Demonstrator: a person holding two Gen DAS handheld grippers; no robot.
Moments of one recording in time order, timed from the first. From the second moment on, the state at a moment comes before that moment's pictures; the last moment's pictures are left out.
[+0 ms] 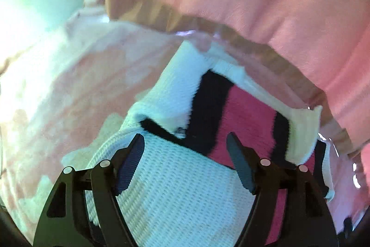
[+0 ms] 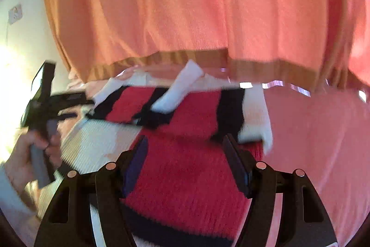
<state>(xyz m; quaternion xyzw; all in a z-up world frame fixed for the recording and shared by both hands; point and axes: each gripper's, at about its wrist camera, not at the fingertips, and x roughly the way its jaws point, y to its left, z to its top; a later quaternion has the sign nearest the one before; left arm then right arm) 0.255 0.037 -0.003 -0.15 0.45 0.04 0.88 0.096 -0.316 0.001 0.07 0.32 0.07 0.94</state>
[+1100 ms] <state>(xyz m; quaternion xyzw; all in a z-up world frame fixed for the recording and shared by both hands) 0.291 0.045 -0.035 -0.18 0.48 0.03 0.86 0.210 -0.366 -0.061 0.23 0.37 -0.01 0.90</state>
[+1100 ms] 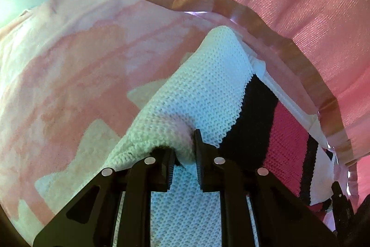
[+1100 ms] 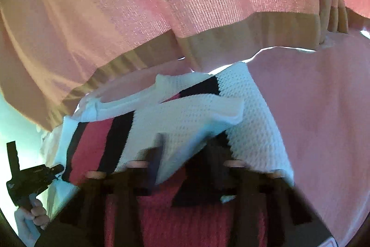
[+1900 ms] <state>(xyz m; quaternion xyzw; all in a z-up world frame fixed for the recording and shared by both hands) 0.287 0.064 -0.024 -0.18 0.48 0.06 0.86 0.103 -0.374 -0.028 0.14 0.39 -0.03 0.91</state>
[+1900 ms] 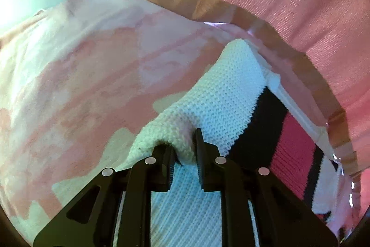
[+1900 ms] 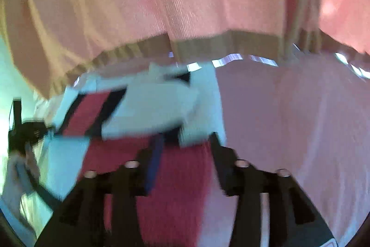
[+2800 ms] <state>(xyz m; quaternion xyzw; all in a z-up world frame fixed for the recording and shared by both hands) 0.026 0.126 -0.029 -0.18 0.50 0.03 0.85 -0.111 -0.294 -0.084 0.18 0.47 0.06 0.86</state>
